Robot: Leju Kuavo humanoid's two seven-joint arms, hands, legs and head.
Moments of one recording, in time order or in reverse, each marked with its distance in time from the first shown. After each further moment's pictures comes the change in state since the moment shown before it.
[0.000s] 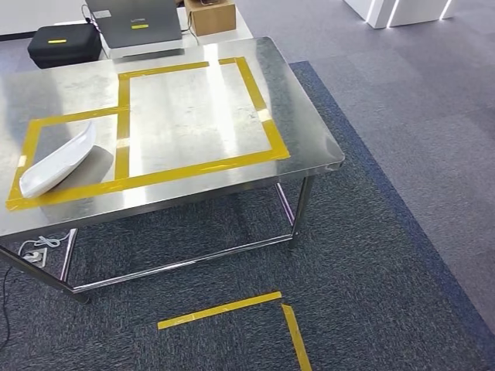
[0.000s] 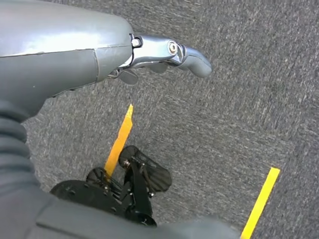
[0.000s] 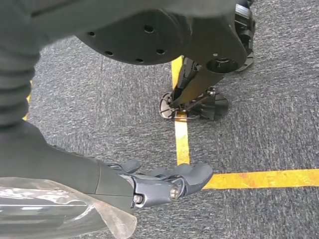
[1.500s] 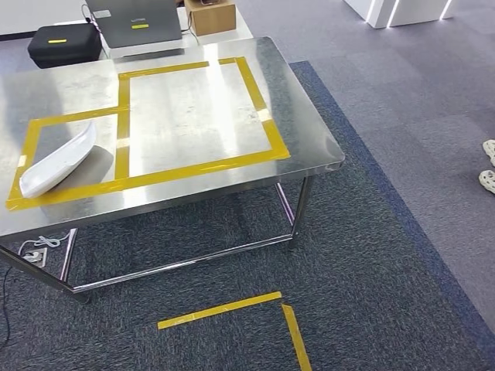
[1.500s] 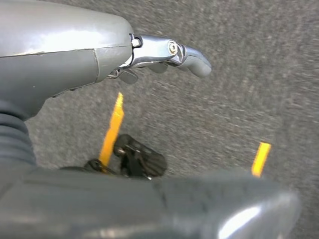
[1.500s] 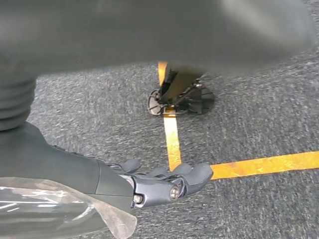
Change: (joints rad) left arm -0.005 0.001 -0.015 0.015 0.013 -0.071 -0.075; right arm 0.001 -0.023 -0.065 0.000 0.000 0.011 -0.039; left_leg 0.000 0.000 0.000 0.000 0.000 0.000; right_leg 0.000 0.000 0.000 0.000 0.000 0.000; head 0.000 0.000
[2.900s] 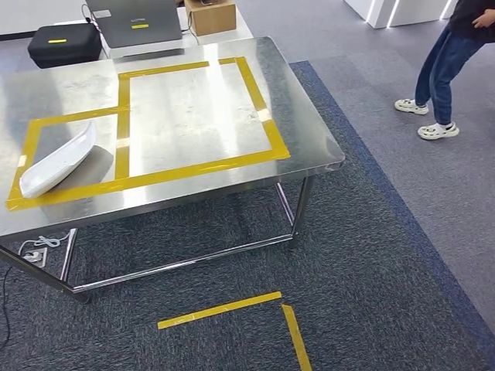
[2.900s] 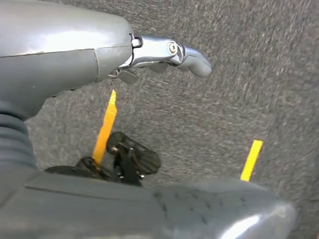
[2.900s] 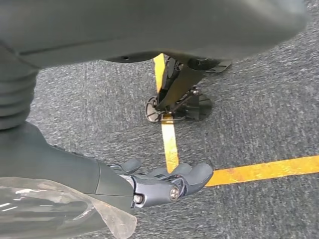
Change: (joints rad) left arm -0.035 0.000 0.045 0.045 0.003 -0.036 -0.036; right arm 0.000 -0.002 -0.025 0.000 0.000 0.040 -0.003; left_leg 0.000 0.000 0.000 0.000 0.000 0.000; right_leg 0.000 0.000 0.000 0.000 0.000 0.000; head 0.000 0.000
